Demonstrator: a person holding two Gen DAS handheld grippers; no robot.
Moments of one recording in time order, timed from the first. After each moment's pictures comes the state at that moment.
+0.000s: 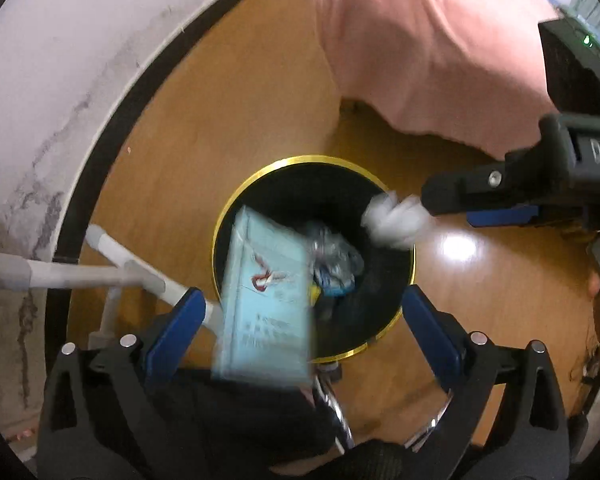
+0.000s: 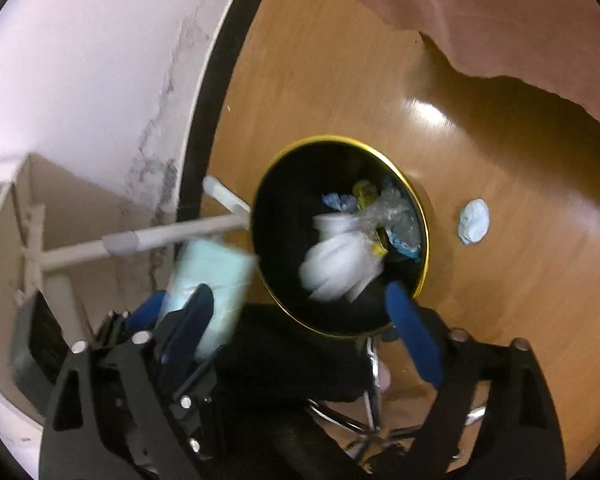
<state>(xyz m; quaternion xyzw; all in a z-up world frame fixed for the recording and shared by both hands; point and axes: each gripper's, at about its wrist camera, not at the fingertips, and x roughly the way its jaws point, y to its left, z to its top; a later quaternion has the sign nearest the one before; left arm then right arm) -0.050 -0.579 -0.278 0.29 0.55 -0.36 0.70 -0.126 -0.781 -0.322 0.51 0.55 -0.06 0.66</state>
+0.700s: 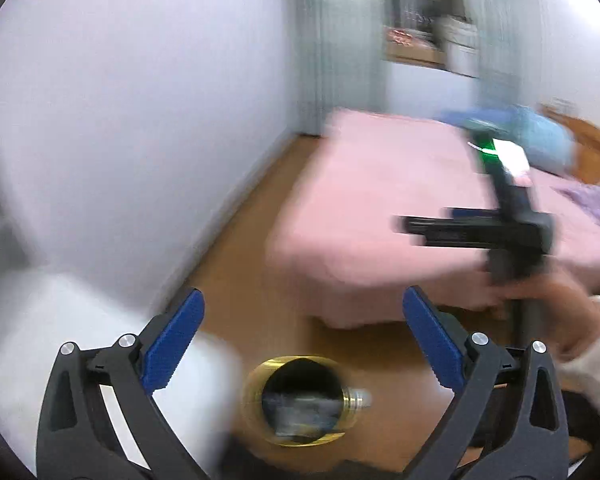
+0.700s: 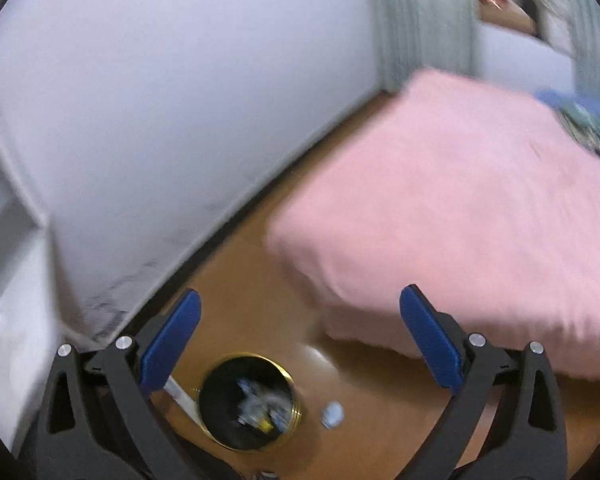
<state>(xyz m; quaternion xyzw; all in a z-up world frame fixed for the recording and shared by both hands) -0.133 -0.442 0.048 0.18 0.23 -0.45 0.84 -0.221 -0.733 -0.013 0.19 0.29 -0.29 0.89</state>
